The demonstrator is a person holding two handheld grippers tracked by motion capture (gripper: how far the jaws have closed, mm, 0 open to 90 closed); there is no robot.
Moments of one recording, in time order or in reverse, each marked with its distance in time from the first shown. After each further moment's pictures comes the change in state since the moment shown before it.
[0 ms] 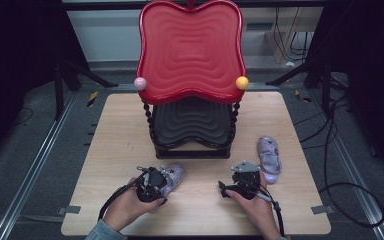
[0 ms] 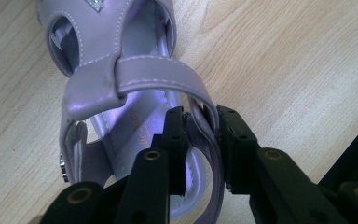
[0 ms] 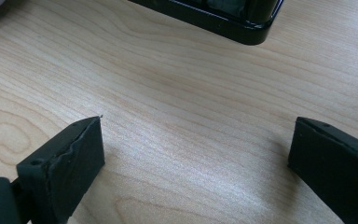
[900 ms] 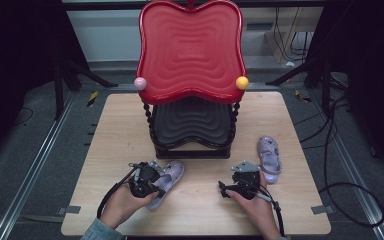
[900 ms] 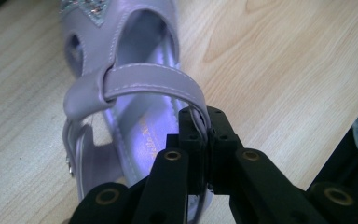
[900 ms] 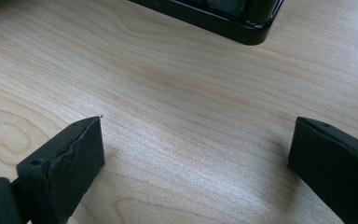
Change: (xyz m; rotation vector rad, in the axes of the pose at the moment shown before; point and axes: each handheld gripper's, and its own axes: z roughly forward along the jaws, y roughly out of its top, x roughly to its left) left arm 0.019 -0.010 -0.013 -0.161 -0.083 -0.079; right arm 0.000 0.000 0.000 0.000 0.000 -0.001
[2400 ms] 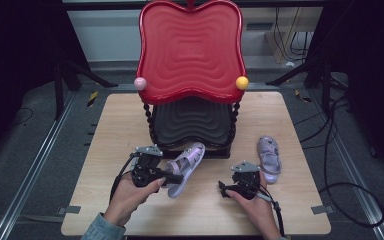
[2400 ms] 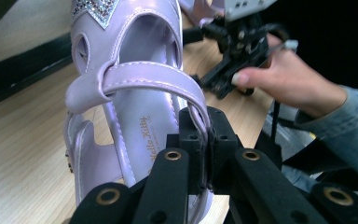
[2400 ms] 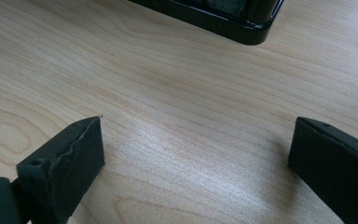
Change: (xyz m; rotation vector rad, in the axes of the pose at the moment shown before) left arm -0.014 0.030 -0.037 -0.384 -0.309 -0.059; right arm 0.000 0.000 0.000 0.000 0.000 0.000
